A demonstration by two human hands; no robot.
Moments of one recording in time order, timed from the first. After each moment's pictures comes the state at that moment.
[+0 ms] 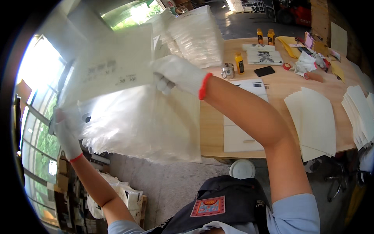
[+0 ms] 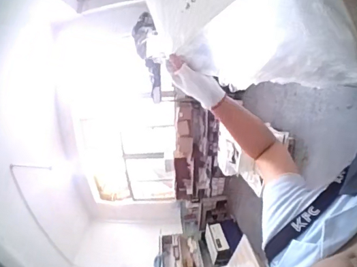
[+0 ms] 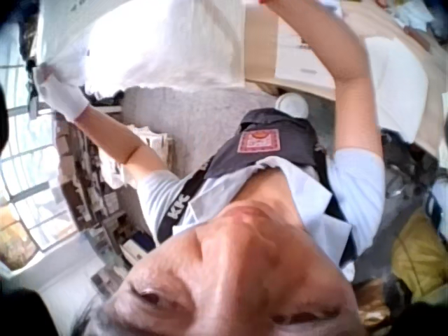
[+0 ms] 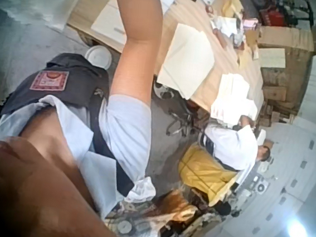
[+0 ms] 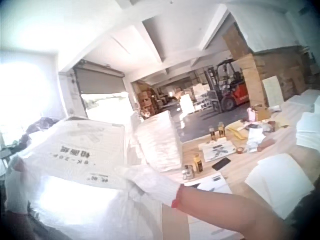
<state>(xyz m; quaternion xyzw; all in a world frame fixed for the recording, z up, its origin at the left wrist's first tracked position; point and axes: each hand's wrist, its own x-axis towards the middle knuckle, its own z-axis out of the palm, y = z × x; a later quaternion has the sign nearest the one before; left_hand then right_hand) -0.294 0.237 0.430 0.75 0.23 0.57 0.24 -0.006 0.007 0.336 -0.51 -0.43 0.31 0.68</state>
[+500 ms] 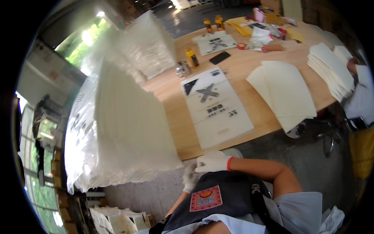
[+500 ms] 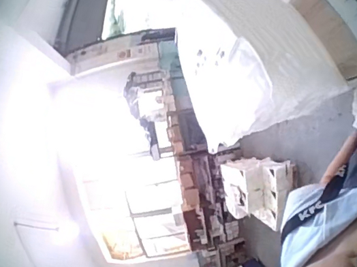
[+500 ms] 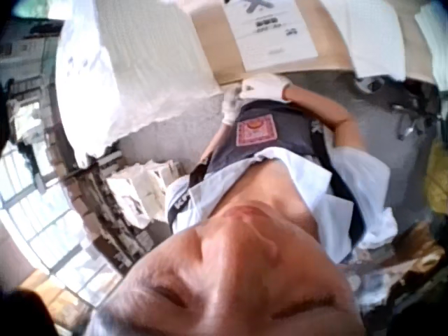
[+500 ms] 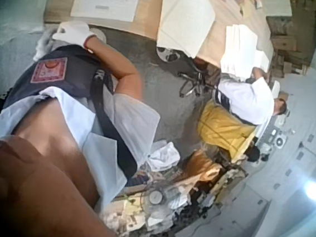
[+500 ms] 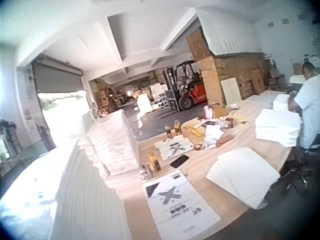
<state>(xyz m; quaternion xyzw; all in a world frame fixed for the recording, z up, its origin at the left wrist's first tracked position) -0.233 0.048 -0.044 0.91 -0.02 0.18 0.37 -0.115 -0.132 0.064 -0.79 -0.41 0.32 0.33</state>
